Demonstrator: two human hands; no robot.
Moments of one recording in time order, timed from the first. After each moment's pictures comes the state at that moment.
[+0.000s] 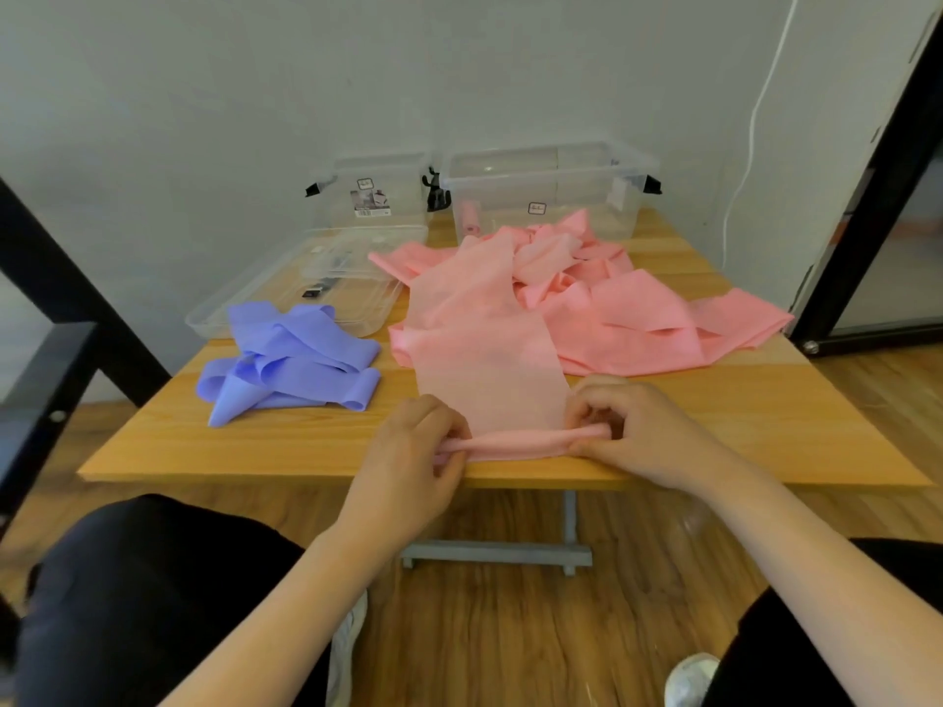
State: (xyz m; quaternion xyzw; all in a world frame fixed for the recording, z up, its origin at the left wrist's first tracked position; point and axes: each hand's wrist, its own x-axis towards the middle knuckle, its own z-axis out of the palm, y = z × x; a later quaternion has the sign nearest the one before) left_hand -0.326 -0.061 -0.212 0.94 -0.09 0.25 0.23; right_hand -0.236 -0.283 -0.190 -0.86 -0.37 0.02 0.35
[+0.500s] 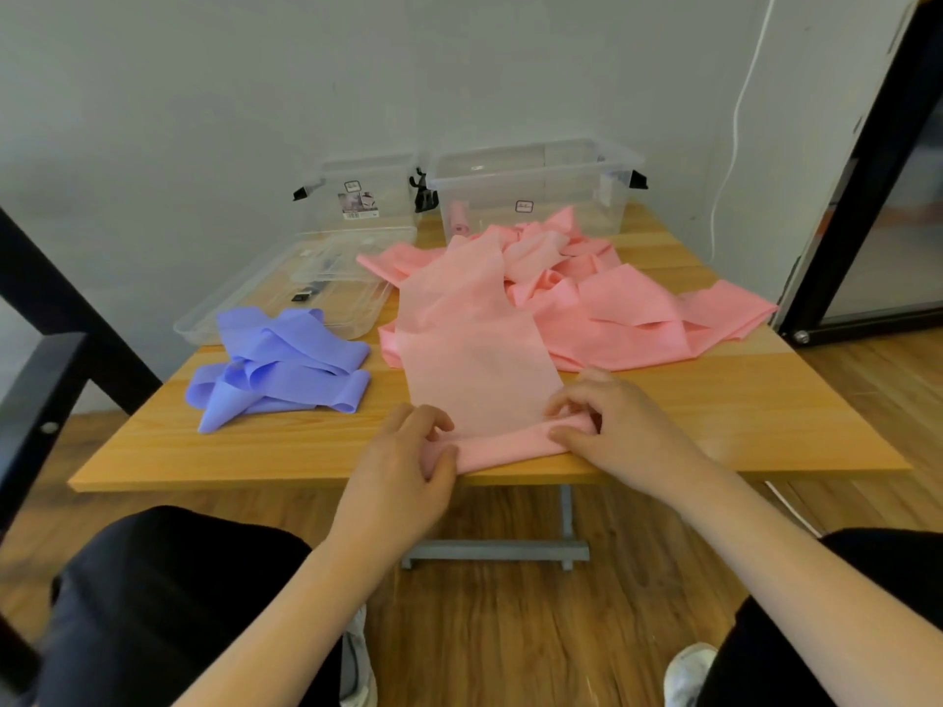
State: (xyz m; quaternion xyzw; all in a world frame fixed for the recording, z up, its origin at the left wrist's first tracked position) left_hand -0.334 -0.070 -0.212 0.93 0.00 0.24 0.26; right_hand -0.245 -0.275 -0.195 -0.89 -0.31 -0.03 0.34
